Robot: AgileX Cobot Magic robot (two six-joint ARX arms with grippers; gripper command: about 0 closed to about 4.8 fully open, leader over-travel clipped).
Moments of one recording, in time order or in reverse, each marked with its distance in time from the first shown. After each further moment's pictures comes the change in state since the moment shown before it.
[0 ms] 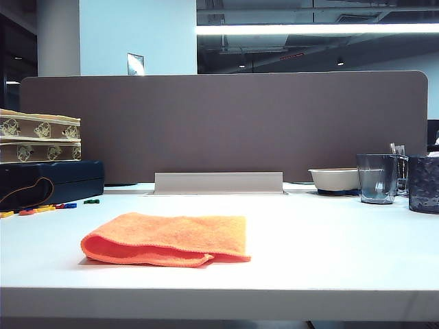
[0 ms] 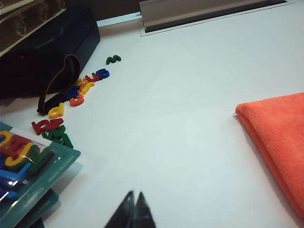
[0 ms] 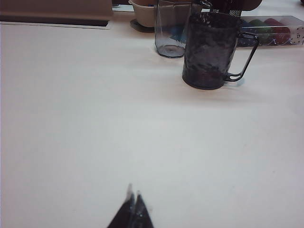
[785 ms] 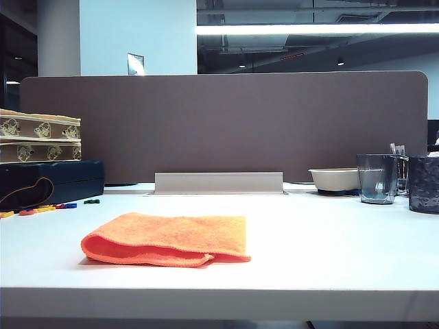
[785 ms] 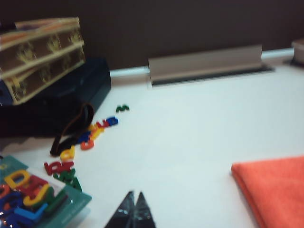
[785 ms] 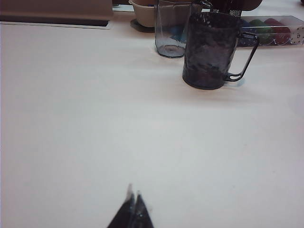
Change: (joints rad) left arm 0.000 -0.270 0.000 -0.053 0.001 0.000; right arm 0.000 0.000 0.000 -0.001 0.000 0.000
